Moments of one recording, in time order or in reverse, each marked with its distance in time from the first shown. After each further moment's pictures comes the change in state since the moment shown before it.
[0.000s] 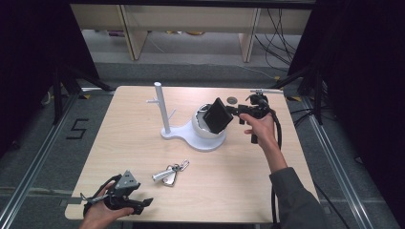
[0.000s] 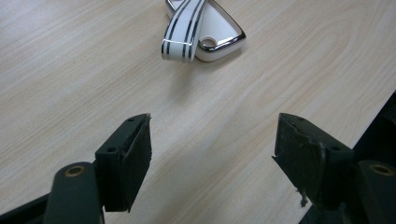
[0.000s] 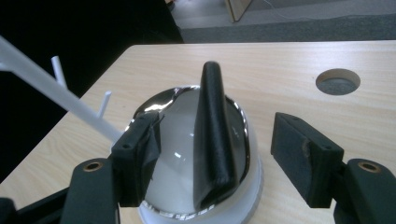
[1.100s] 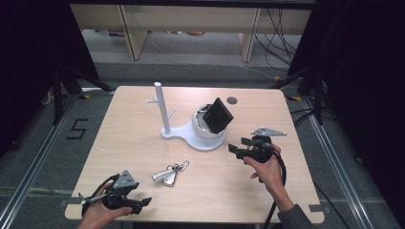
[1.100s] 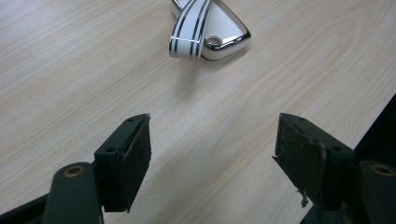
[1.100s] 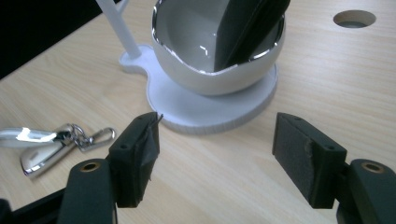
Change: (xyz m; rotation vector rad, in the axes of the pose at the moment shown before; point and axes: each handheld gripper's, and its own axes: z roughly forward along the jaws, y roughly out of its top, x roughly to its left) left arm 0.004 -0.002 -0.002 -0.003 0.009 -0.009; right arm 0.023 -0.108 -0.041 0.037 -0.020 -0.177
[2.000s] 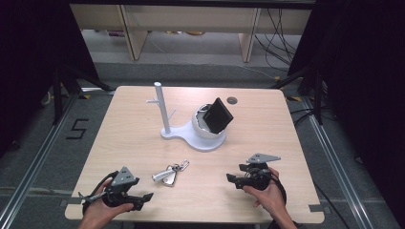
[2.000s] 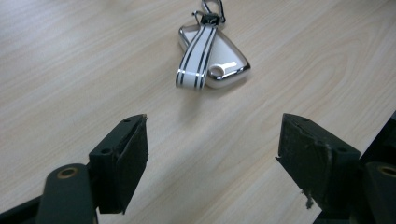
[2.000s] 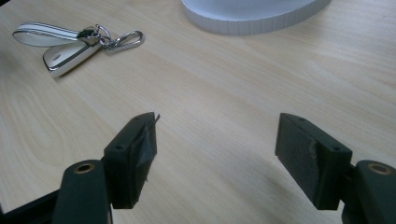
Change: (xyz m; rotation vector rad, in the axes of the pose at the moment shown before) left arm -0.001 0.014 -0.007 -0.067 0.005 -0.011; right arm 0.020 -0.066 -0.009 0.152 0.060 -0.056
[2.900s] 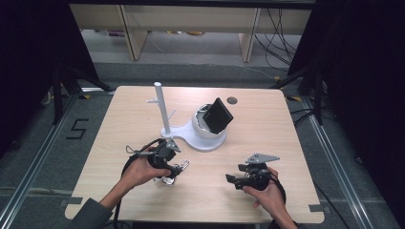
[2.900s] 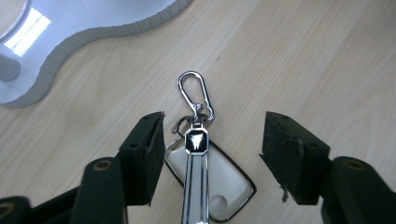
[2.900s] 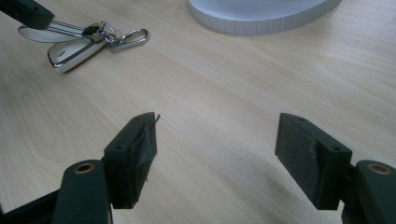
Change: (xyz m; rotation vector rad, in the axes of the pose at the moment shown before) left arm -0.008 0.124 0.084 0.293 -0.062 0.239; right arm 0.002 0.001 0.001 0.013 0.006 -0.022
